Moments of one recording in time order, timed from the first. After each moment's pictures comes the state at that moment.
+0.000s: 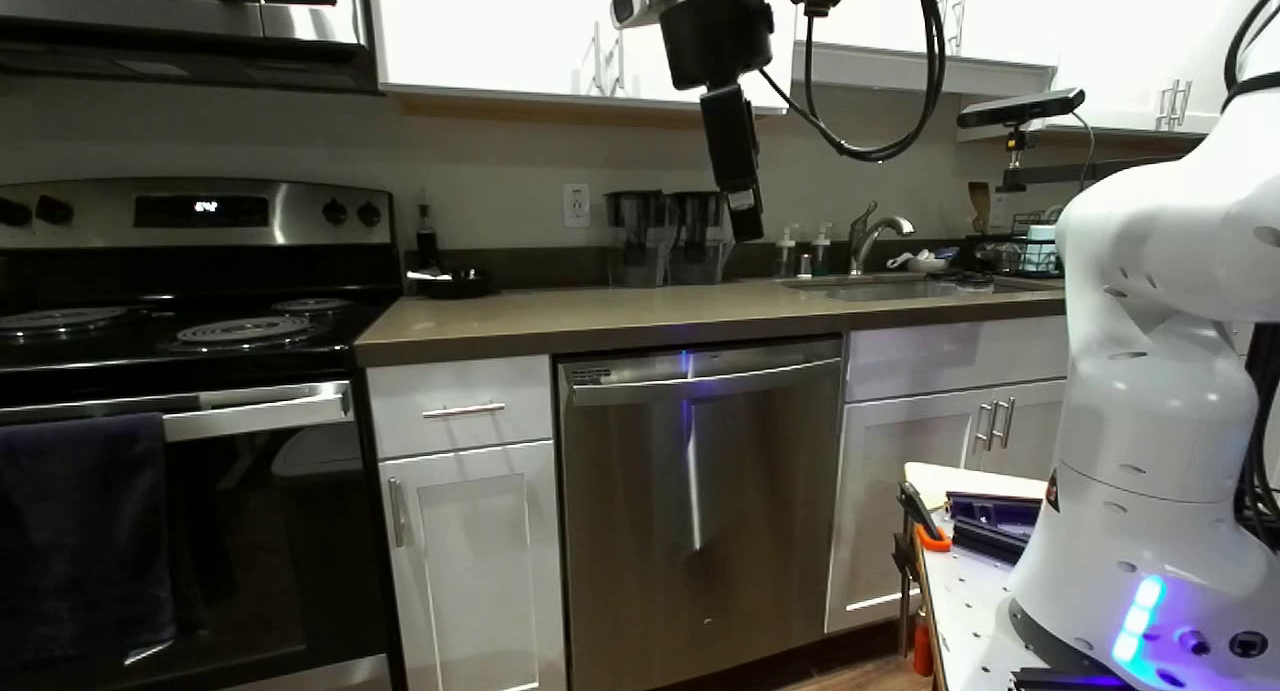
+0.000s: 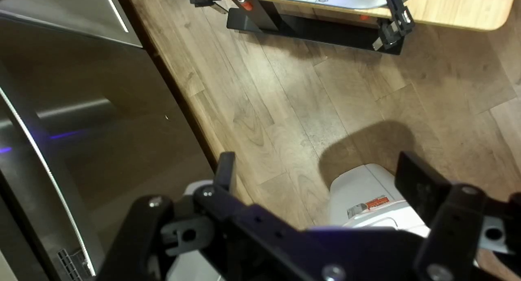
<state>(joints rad) 0.08 -0.54 0.25 -2.38 -0.04 1.62 0.15</state>
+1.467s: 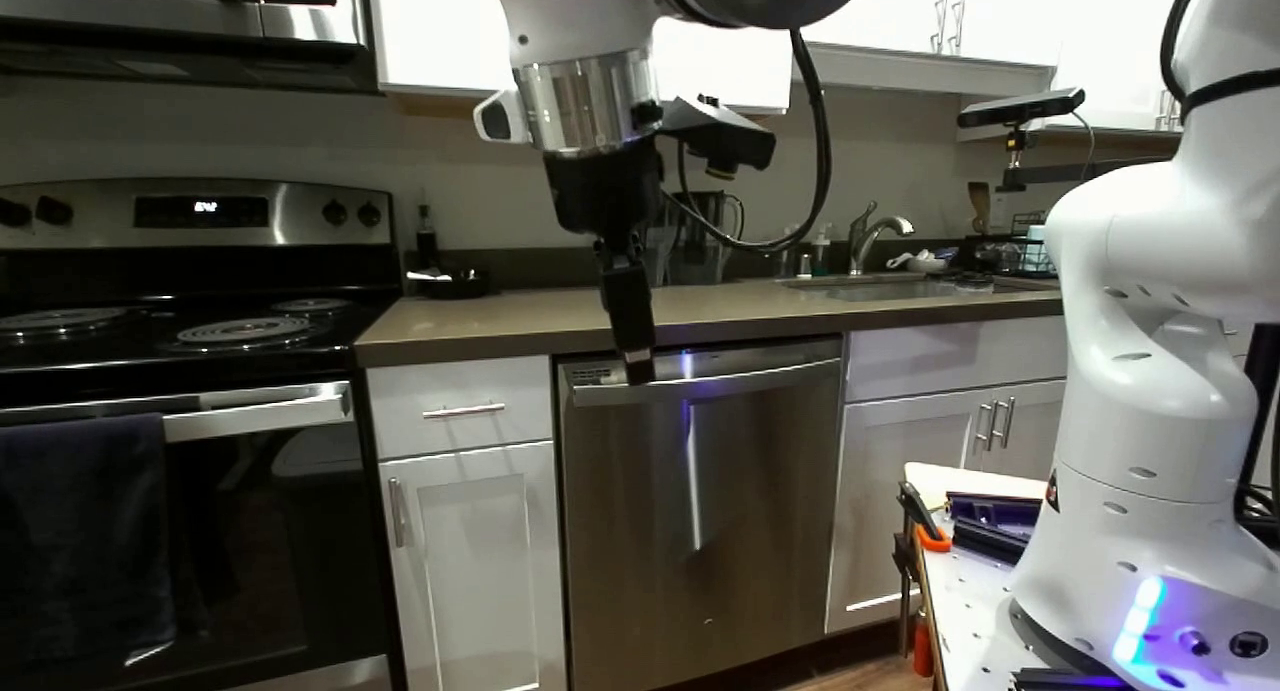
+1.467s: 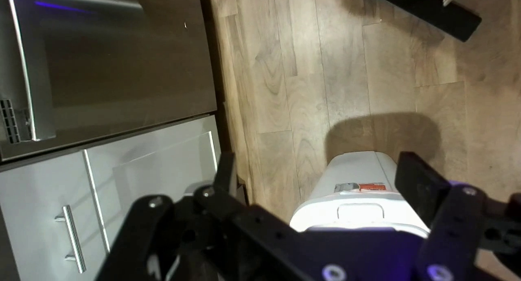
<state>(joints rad) 0.19 -0.24 0.30 -2.39 -0.28 1.98 0.15</state>
